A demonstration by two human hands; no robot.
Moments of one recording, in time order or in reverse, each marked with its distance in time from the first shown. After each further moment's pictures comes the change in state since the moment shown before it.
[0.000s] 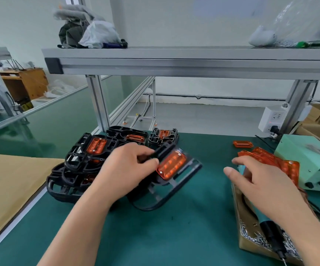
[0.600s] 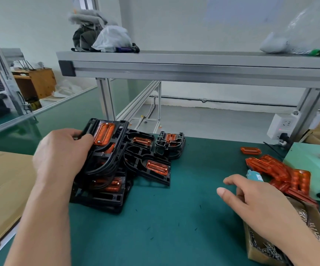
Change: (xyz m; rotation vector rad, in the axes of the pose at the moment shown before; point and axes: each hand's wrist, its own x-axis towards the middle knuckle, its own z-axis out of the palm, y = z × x) left_hand 0.005 -0.051 -0.099 0.266 0.575 -0.525; right_hand -0.012 -0.022 0.013 -0.064 -0.160 -0.096
